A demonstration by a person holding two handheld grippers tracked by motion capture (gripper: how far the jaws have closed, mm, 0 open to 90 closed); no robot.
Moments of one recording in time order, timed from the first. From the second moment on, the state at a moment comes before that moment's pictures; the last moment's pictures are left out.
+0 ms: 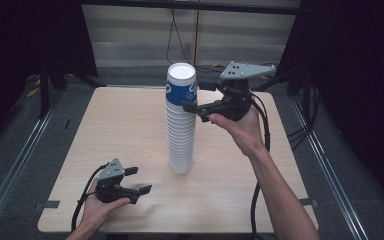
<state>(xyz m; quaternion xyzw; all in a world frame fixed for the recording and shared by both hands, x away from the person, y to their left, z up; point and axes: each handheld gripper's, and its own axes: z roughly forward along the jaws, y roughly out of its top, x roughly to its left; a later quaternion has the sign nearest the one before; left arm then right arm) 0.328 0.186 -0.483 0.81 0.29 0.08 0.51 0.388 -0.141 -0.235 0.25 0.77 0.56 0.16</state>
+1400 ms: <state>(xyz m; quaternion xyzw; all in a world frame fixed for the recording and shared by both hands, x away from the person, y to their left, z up) 0.327 0.187 -0.483 0.81 0.29 0.08 0.50 0.417 -0.111 -0.214 0.24 0.80 0.54 0.14</state>
